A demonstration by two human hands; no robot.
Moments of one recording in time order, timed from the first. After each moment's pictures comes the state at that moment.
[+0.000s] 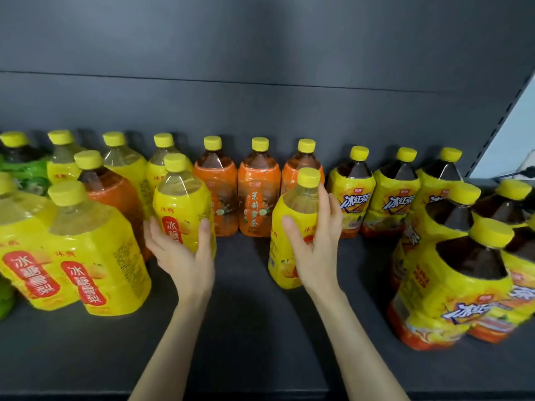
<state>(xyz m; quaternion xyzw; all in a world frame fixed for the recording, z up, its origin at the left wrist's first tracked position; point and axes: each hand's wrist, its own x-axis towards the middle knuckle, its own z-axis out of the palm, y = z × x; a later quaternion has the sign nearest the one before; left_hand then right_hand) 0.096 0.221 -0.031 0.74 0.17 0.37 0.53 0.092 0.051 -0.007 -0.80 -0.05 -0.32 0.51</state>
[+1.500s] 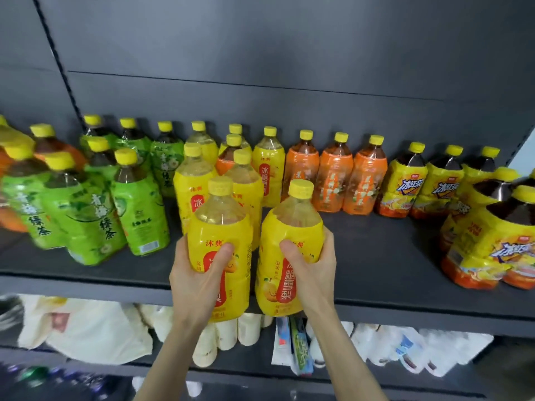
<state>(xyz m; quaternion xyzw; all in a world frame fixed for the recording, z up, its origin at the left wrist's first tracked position) -0.084 0.401 -0.035 0.68 0.08 0.28 0.68 -0.062 0.234 -0.026 -0.66 -0.03 -0.18 0.73</state>
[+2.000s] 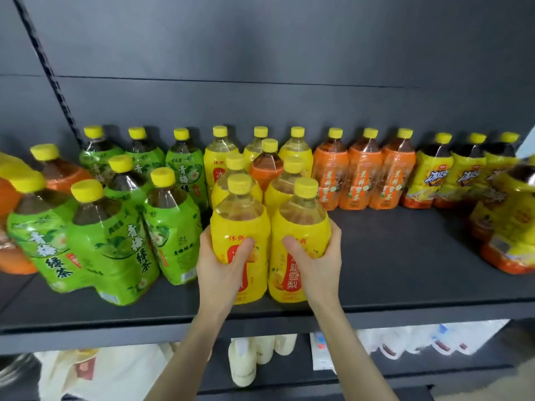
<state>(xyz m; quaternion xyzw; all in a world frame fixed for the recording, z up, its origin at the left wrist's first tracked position) -0.010 0.491 -0.041 0.69 0.01 0.22 0.69 -0.019 0.342 -0.029 -0.66 0.02 -0.26 0.70</state>
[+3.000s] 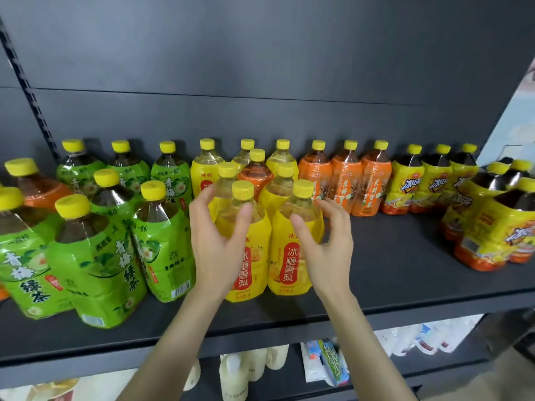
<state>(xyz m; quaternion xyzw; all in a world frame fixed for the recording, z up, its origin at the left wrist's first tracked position) 0.007 0.486 0.018 0.71 -0.10 0.33 0.61 -0.024 0.334 0.017 -0.76 0.02 -0.39 0.51</state>
